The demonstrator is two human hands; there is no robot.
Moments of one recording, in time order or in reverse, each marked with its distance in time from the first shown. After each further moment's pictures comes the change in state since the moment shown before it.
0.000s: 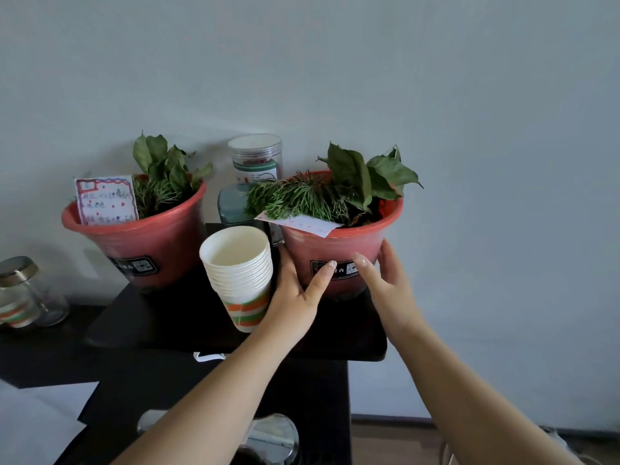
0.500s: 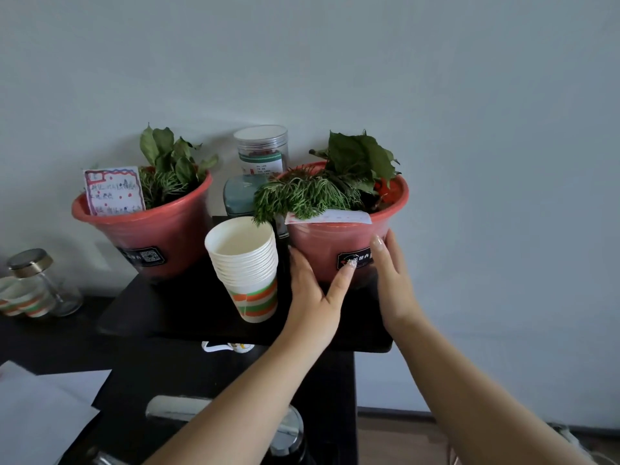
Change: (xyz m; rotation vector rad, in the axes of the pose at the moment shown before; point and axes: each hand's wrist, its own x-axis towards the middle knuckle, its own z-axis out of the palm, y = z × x) left_hand -0.016 0.004 0.022 0.041 0.068 -0.056; right_hand -0.002 -0.001 0.010 0.102 0.024 -0.072
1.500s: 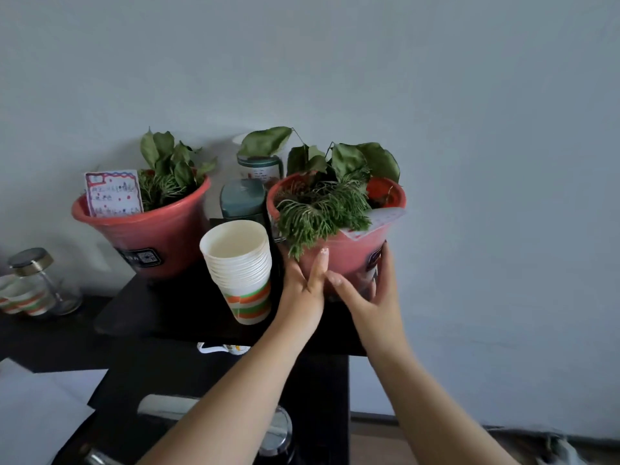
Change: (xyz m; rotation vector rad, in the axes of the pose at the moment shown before) left_hand 0.012 0.005 -0.001 -0.099 0.060 -0.078; right_hand -0.026 0.003 0.011 0.029 0.052 0.001
